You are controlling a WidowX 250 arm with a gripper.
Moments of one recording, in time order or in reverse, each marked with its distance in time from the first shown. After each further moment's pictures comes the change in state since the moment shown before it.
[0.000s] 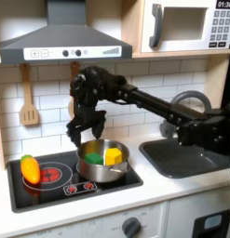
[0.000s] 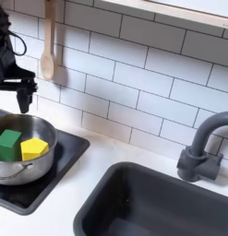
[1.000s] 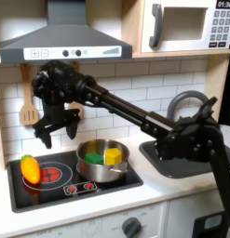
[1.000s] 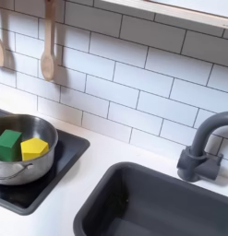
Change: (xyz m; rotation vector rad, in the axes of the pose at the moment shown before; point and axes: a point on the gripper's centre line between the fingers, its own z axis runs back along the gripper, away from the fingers) arm 0.006 0.065 0.029 -0.061 0.016 -0.047
